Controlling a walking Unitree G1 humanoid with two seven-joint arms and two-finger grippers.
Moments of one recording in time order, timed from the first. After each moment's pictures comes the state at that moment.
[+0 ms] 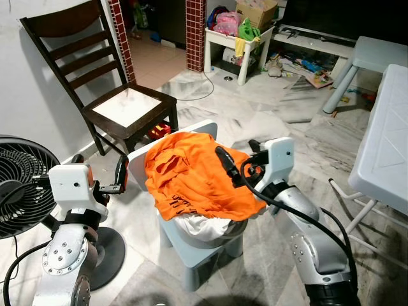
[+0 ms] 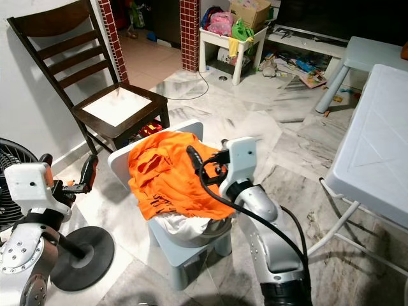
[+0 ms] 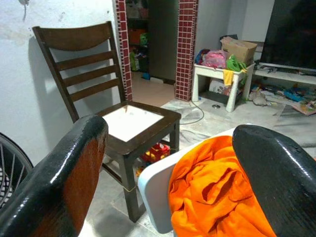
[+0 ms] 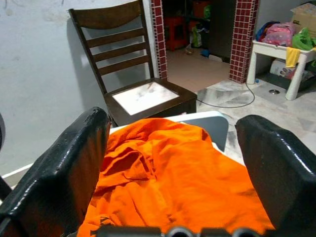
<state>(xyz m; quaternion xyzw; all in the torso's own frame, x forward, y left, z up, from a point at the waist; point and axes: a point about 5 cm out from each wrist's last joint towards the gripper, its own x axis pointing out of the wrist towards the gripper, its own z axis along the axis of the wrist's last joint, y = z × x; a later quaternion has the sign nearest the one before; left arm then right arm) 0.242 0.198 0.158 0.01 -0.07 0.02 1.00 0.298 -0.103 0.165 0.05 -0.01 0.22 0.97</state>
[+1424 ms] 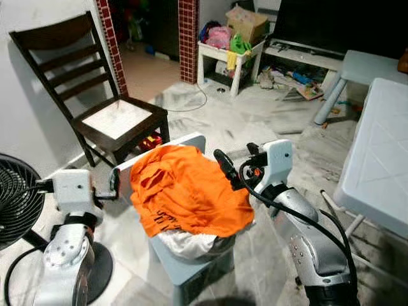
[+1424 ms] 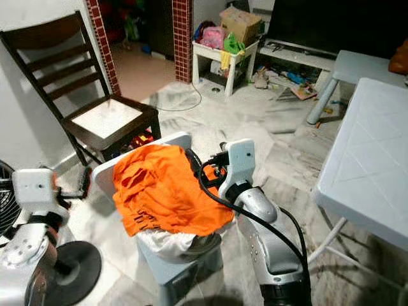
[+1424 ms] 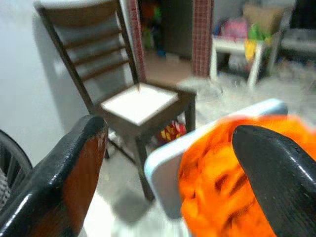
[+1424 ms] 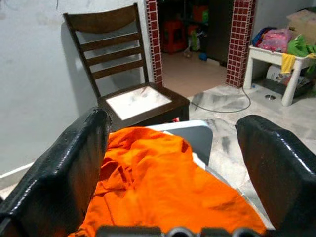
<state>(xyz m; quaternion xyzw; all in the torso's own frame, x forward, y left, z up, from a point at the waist) 0.258 0.217 0.125 0.05 0.03 0.06 1.00 0.295 -0.099 0.162 0.06 0.00 0.23 0.97</state>
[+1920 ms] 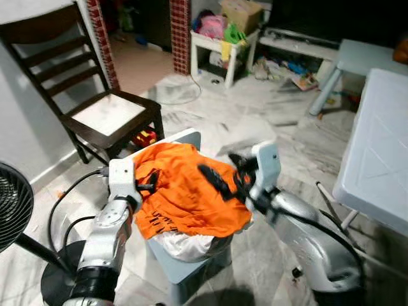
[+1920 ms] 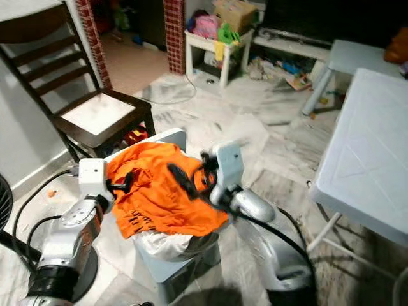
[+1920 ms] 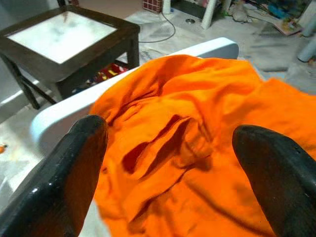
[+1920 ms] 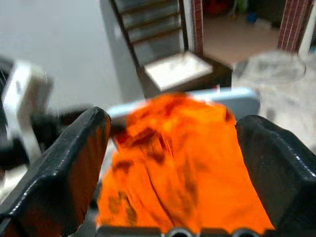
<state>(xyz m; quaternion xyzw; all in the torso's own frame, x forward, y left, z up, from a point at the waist) 0.321 0.169 0.090 -0.02 0.13 -0.01 0.99 0.275 -0.090 0.160 0.06 0.08 0.33 0.94</state>
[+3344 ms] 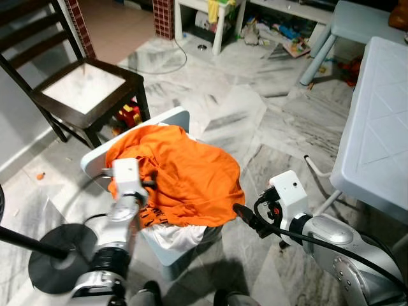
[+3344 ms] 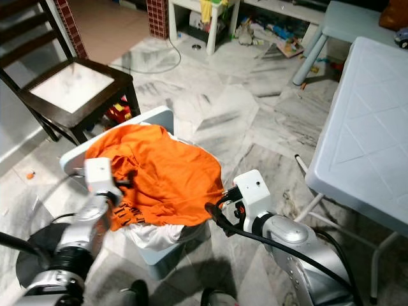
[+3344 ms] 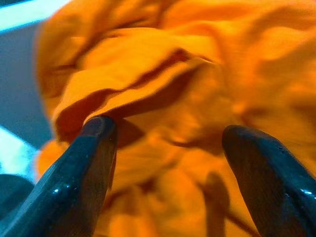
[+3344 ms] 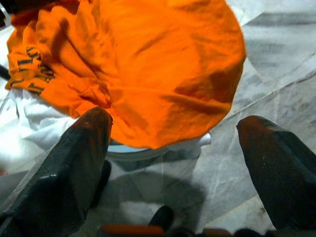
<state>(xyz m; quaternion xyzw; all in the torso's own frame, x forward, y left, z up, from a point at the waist) 0.339 0.176 0.071 -0.05 0.13 0.06 0.99 0.248 -0.140 0.137 -0.05 0.24 0.26 0.93</state>
